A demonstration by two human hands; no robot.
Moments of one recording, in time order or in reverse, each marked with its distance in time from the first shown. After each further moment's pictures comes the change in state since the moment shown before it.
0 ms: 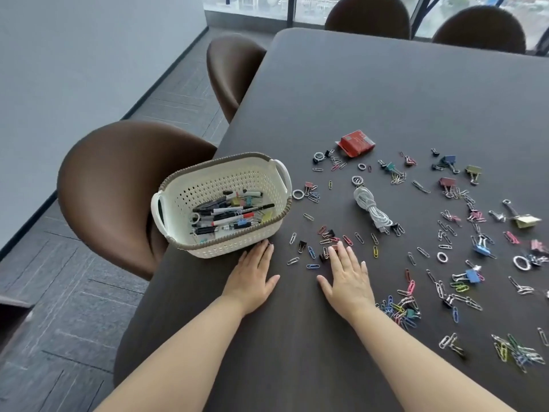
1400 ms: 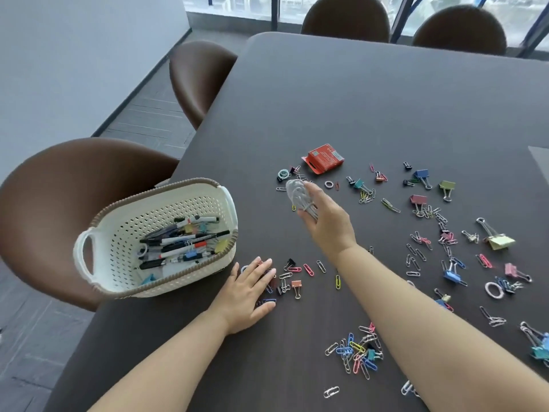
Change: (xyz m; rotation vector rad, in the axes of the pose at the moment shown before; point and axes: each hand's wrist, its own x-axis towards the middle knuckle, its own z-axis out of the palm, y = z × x) left_hand 0.066 0.050 0.004 0.114 -0.030 0.255; right_hand 0.108 0.032 -0.131 0.540 0.435 -0.220
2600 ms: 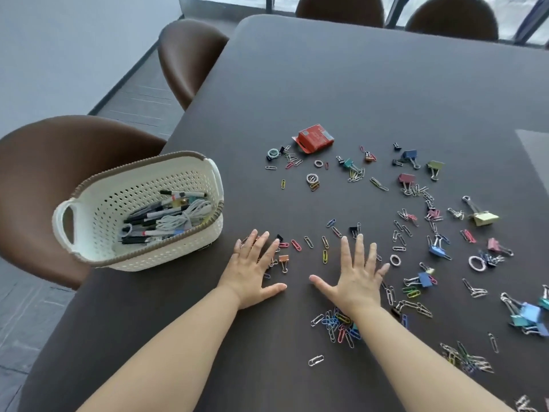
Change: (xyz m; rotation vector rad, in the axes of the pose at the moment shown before) left_hand 0.014 0.036 0.013 0.072 -0.044 -0.133; right_hand -0.139 0.091 0.009 -0.608 -0.373 0.414
